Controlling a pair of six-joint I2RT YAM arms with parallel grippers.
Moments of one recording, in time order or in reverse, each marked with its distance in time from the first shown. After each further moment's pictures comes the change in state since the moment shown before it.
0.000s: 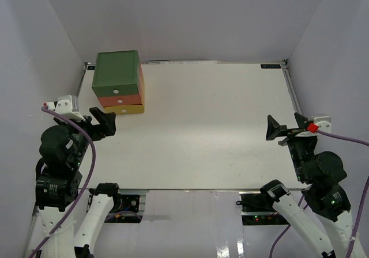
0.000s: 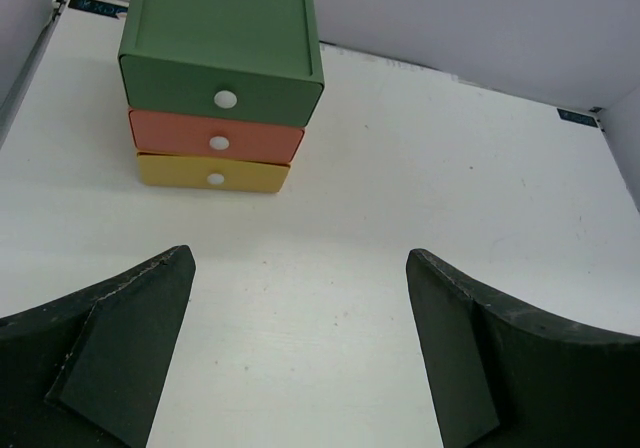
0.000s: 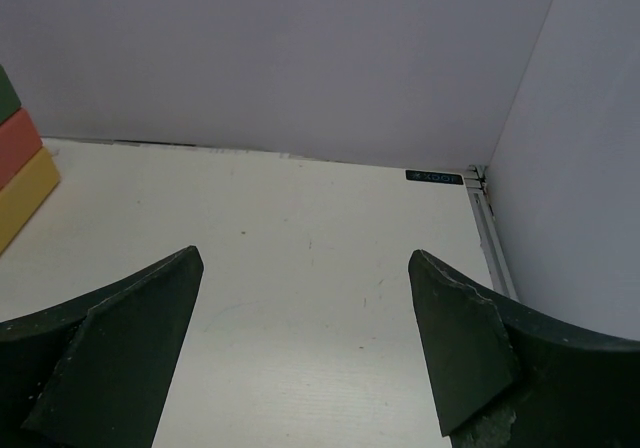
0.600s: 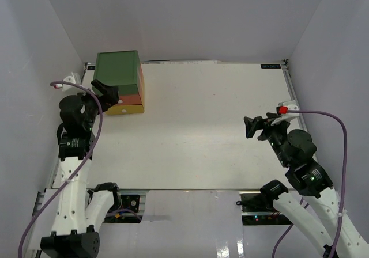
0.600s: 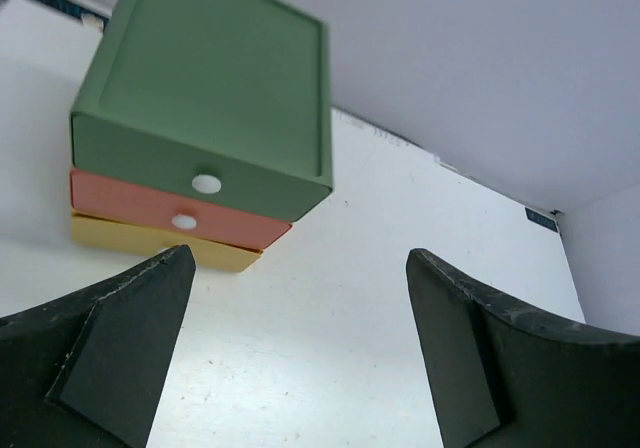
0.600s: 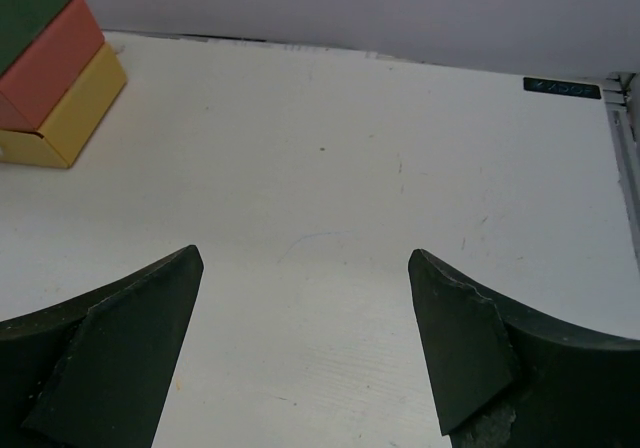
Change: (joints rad) left arm 0.151 0.281 -0.276 0.565 0.081 -0.239; right arm 0.000 0.201 -0.085 0.024 -0.153 0.169
